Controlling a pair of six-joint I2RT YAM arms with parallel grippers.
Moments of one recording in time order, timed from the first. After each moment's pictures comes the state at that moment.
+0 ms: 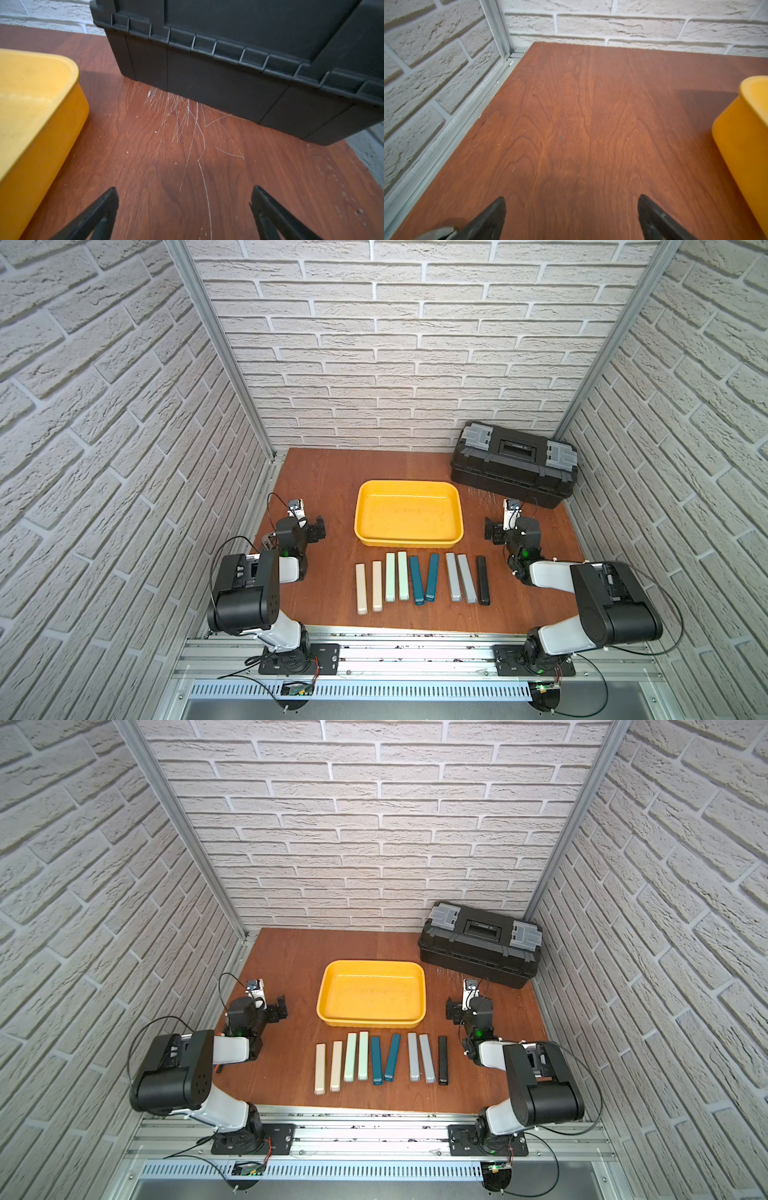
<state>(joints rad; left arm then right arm) 0.10 1.52 0.48 0.57 -0.03 0.01 0.01 1.45 0.41 0.61 0.14 -0.03</state>
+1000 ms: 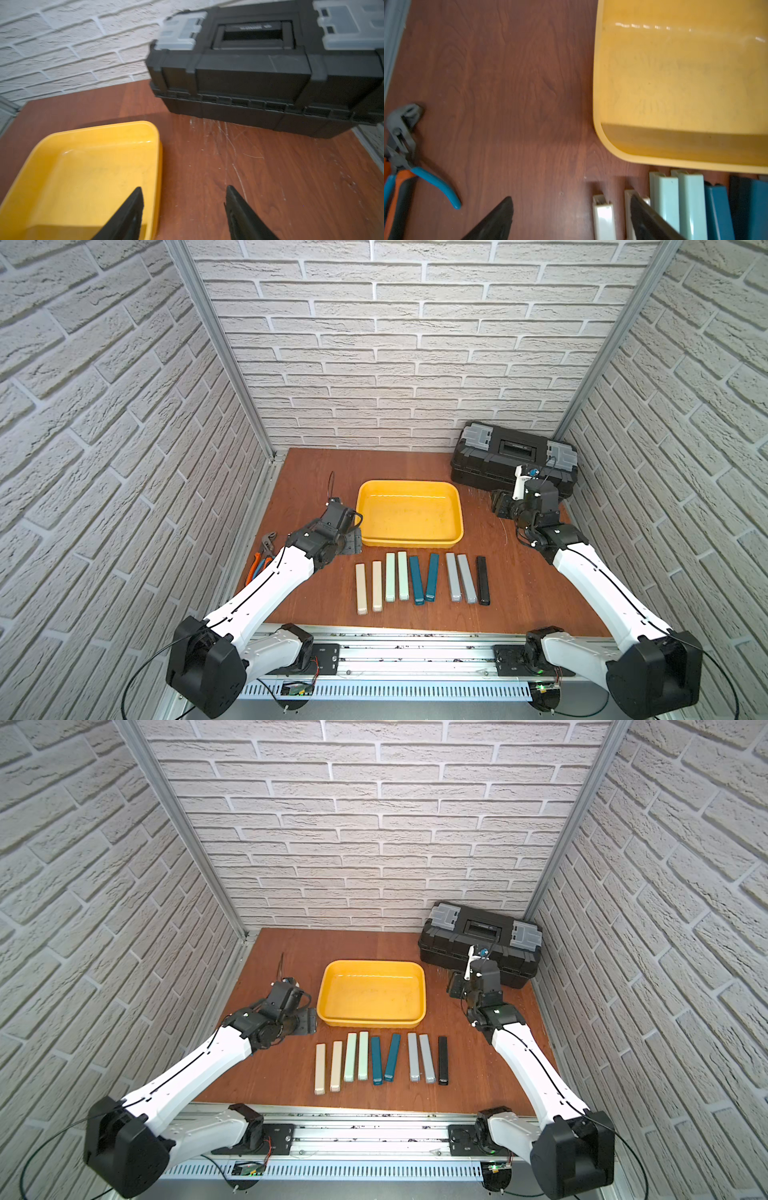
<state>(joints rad) -0.55 1.15 0.88 -0.79 -0.25 -0.51 0.20 1.12 0.97 -0.35 0.13 0.29</state>
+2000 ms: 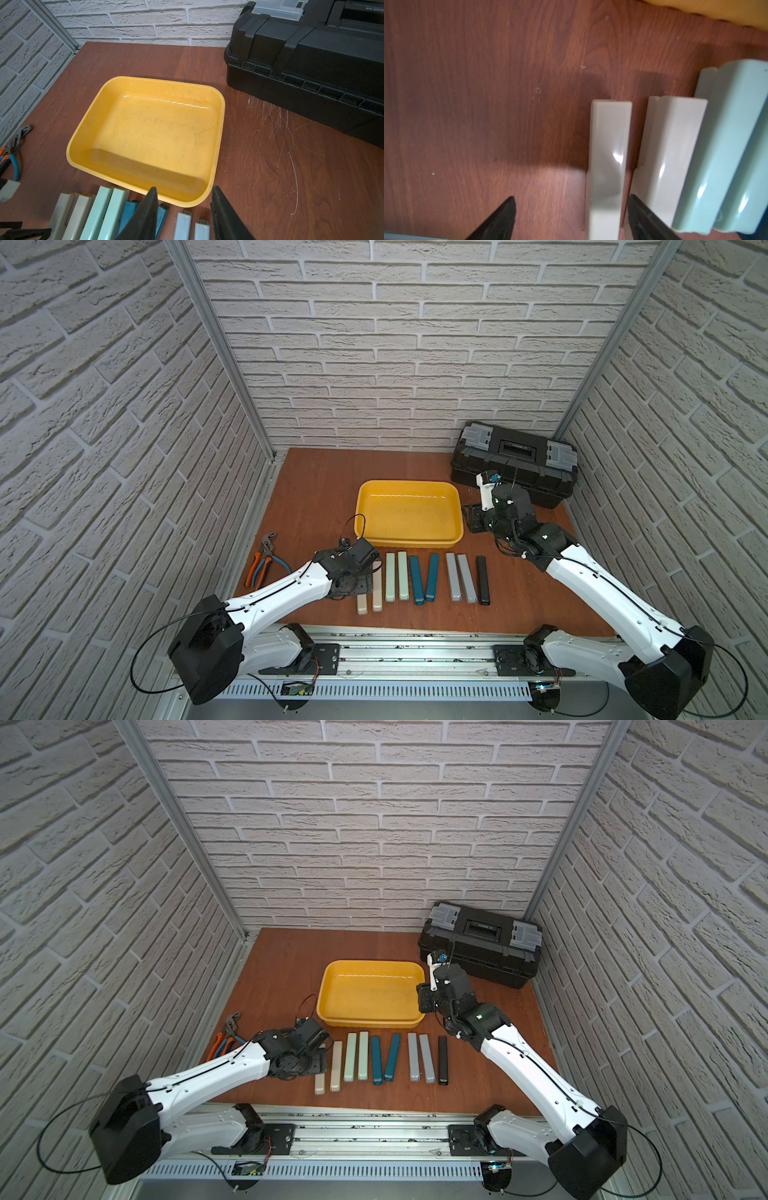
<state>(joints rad) -0.77 1.20 0.69 -0.86 -0.20 -0.87 0.47 1.14 1.04 -0.54 0.16 0.30</state>
